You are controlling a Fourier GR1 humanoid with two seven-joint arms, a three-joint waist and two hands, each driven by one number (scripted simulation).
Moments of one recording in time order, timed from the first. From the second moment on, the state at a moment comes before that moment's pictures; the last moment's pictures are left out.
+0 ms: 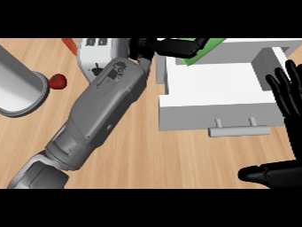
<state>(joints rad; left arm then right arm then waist) -1.18 0.00 -0.21 -0.68 0.40 0.38 -0.32 -0.09 -0.10 -0.09 -2.03 -0.16 0.17 0.13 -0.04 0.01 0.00</state>
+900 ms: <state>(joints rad) -1.31 0.00 -0.50 -0.41 0.56 0.45 -0.34 -0.14 -0.10 -0.07 -2.00 -0.18 0.19 0.12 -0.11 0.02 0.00</state>
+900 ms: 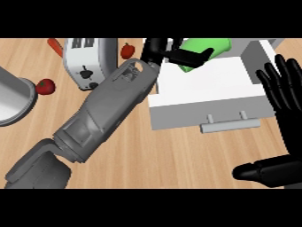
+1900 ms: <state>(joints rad) -1.30 0.00 -0.52 -0.50 0.77 0.42 -0.47 -0.14 -0.11 -0.11 -2.03 -0.32 0.23 0.16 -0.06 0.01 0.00</state>
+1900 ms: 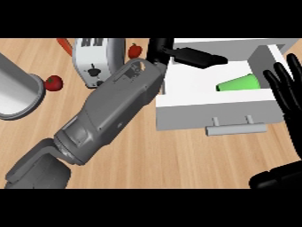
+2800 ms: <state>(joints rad) -0.90 0.27 -0.42 -1.03 0.81 0.43 -0.34 -0.01 -0.27 -0.07 -2.10 -0.11 0.39 0.14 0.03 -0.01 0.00</state>
